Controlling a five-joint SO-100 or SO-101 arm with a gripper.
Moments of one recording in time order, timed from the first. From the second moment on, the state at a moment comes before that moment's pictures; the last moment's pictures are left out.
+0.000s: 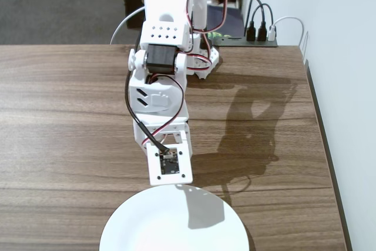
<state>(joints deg) 7.3 87.8 108.9 58.6 -106.1</state>
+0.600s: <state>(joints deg) 7.6 85.5 110.2 55.9 -106.1</state>
